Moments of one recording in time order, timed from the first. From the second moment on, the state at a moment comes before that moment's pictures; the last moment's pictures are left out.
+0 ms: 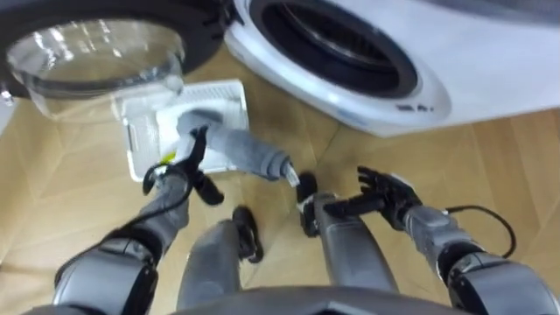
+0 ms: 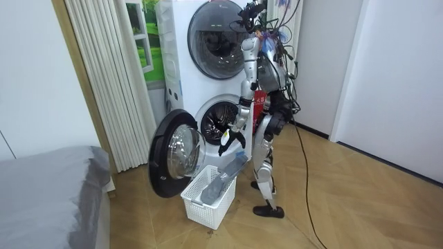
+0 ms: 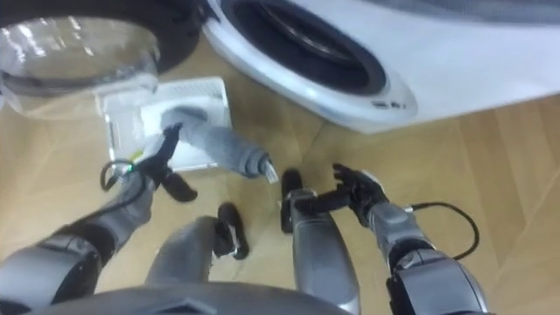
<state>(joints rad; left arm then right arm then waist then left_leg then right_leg) -0.38 0.17 -0.24 1.25 0.67 -0.18 0.31 -0.29 -0.22 0.24 1.27 0.22 -0.14 0.18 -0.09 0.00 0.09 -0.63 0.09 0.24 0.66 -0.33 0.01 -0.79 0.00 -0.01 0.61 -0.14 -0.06</state>
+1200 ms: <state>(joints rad) -0.53 0.28 -0.61 1.26 0.82 -0.19 0.63 -0.32 -0.29 0.42 1.01 0.66 -0.27 0.25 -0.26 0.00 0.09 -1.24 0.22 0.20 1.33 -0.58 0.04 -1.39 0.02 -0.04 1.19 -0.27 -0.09</state>
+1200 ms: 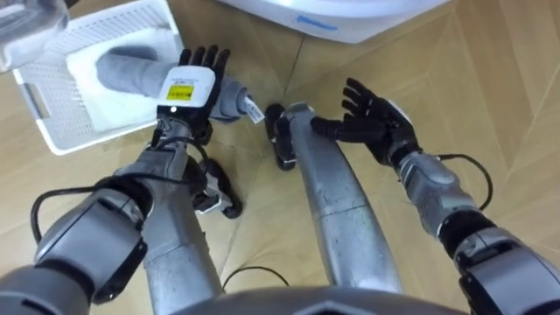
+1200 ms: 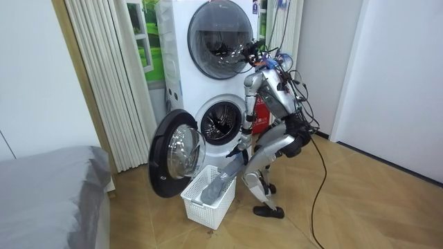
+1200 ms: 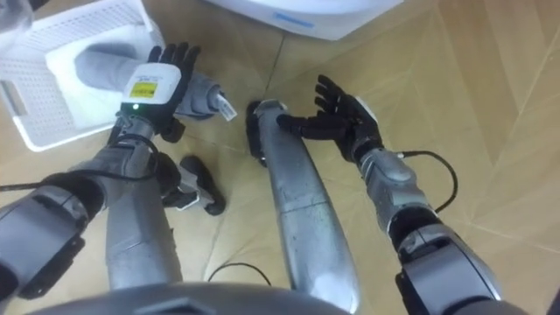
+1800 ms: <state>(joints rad) -0.55 0.31 -0.63 1.28 0.82 -0.19 0.63 -0.33 -0.29 0.45 1.01 0.75 -0.29 0.31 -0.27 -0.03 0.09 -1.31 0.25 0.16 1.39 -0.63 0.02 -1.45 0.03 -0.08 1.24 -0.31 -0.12</state>
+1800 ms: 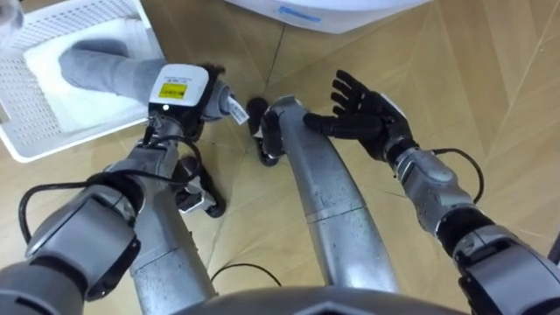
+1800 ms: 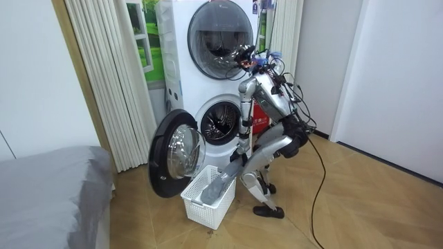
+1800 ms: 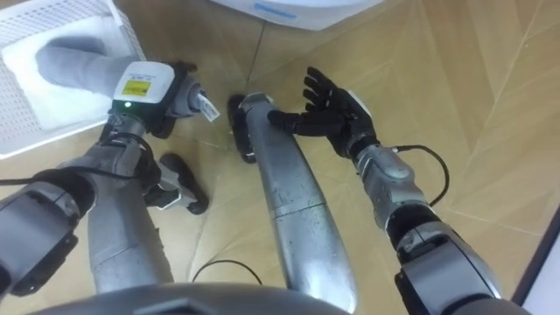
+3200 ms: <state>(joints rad) -0.46 0.27 -0.47 1.27 0.63 -0.29 0.74 -0.28 -0.26 0.48 1.16 0.42 -0.25 0.15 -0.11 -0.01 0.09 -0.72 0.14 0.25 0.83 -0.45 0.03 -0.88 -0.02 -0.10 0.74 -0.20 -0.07</state>
